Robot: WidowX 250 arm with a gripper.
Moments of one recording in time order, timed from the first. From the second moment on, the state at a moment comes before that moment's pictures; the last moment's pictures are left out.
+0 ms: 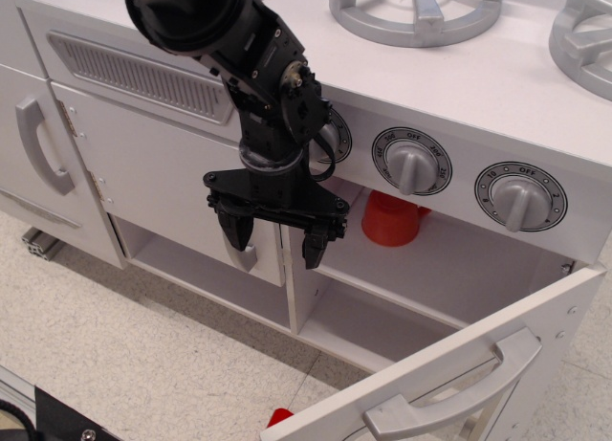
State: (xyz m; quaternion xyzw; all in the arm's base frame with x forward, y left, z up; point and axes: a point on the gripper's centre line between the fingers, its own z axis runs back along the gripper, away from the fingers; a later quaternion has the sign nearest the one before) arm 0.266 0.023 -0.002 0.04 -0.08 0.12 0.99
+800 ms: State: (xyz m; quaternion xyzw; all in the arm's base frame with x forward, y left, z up) arm 0.243 0.002 0.016 -0.04 -0.05 0.01 1.00
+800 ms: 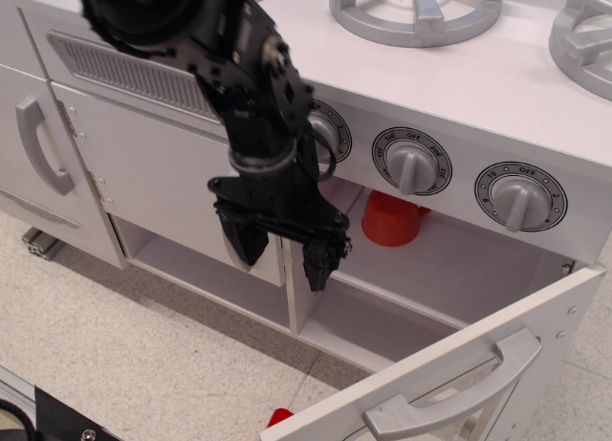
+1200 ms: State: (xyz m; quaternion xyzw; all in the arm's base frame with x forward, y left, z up) arm 0.224 -0.016 0.044 -0.08 -0.03 -0.10 0.99
